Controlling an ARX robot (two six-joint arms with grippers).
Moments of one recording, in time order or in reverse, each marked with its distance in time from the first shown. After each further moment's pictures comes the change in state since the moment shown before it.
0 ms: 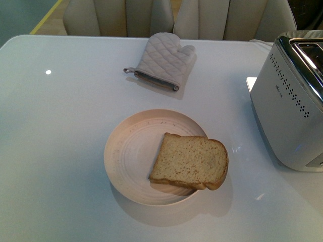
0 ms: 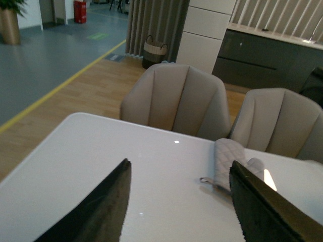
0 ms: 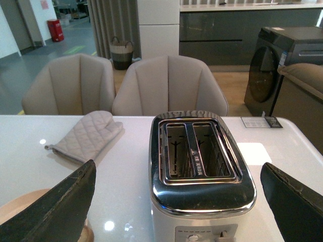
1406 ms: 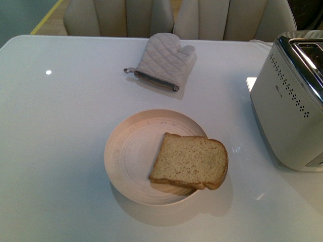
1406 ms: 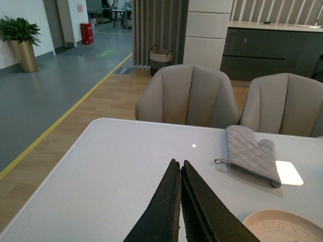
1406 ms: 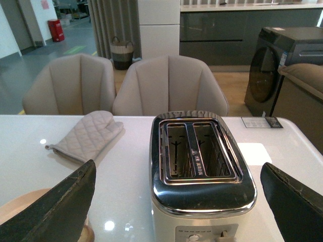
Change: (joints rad) left arm 0.000 -0.863 -0.172 -0.669 -0.002 0.137; right arm 0.000 0.000 0.000 0.000 0.000 0.000
